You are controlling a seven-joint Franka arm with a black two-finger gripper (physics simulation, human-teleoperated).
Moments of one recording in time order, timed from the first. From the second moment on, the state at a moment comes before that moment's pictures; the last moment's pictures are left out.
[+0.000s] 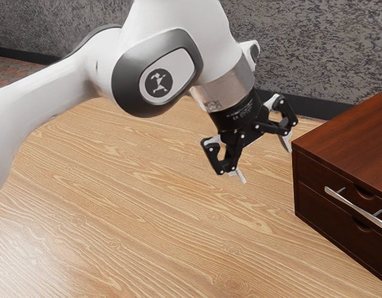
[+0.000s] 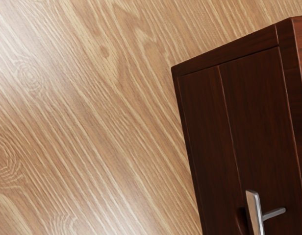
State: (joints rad) arm -0.17 0.08 -0.17 -1.47 -0.06 1.84 -1.35
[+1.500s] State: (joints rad) arm -0.29 0.23 -0.17 -1.50 -0.06 2.11 -1.45
